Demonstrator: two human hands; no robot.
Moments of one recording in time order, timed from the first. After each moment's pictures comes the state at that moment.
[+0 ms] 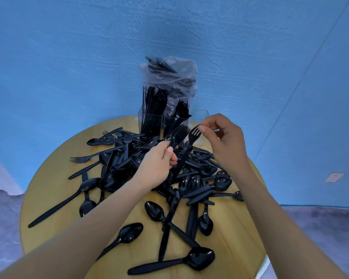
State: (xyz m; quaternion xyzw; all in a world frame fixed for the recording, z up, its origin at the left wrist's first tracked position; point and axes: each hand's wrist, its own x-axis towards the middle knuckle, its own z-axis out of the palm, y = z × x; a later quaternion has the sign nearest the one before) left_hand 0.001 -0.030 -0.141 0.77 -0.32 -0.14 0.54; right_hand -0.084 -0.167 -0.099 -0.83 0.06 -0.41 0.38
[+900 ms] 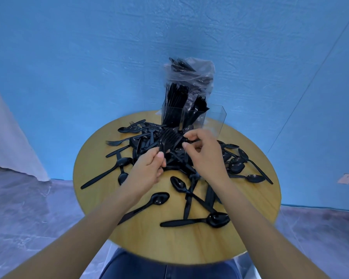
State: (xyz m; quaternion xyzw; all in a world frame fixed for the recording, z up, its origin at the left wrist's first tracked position) left_hand -0.036 0.075 -0.154 0.72 -0.26 -0.17 0.62; right_hand -0.094 -0.070 -0.131 -0.86 0.11 -0.31 0.39
